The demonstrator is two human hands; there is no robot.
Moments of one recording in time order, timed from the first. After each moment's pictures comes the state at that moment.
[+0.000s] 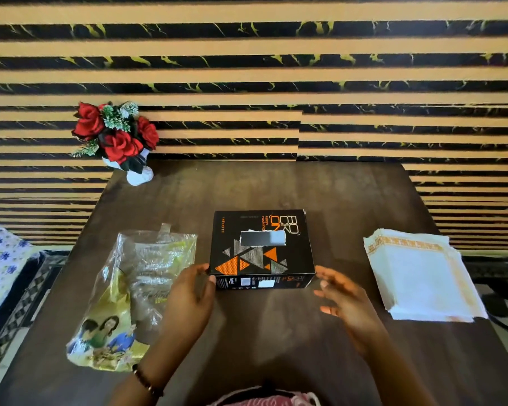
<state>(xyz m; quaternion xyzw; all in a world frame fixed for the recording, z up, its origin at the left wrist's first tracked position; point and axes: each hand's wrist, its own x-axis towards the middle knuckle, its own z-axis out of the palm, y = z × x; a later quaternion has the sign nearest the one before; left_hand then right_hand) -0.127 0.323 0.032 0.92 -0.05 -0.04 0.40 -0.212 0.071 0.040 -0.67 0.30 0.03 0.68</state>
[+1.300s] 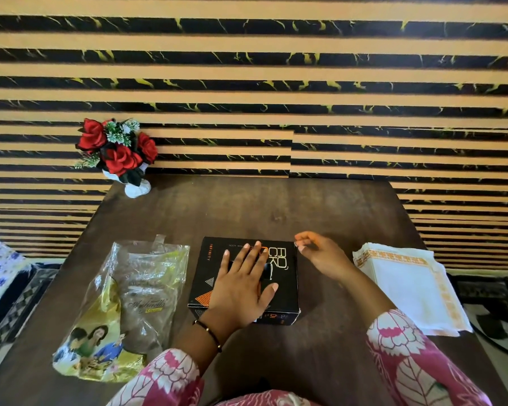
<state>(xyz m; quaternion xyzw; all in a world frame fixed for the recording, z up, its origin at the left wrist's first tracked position) -0.111 0.238 0.022 0.94 -0.31 -0.04 0.10 -0.122 0.034 0.066 -0.88 0.17 0.08 0.43</state>
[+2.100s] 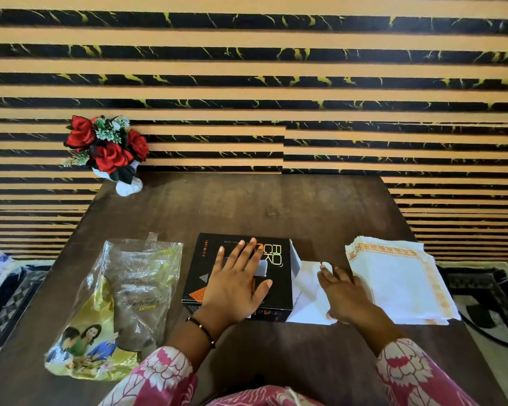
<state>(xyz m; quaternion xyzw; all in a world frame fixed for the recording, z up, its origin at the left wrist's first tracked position) -0.111 0.239 0.018 0.94 -0.33 -0.03 0.11 -0.186 0.007 -0.003 -0.95 0.12 0.27 -0.02</state>
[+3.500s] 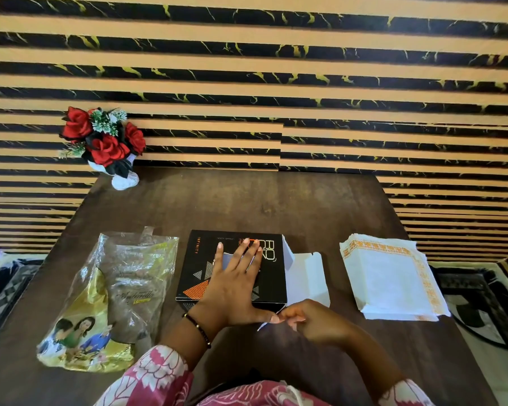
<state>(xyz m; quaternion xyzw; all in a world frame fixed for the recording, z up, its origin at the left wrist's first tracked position) -0.122 0.237 0.028 0.92 -0.39 -0.07 0.04 -0.219 0.062 0.032 -0.87 0.05 0.28 0.41</state>
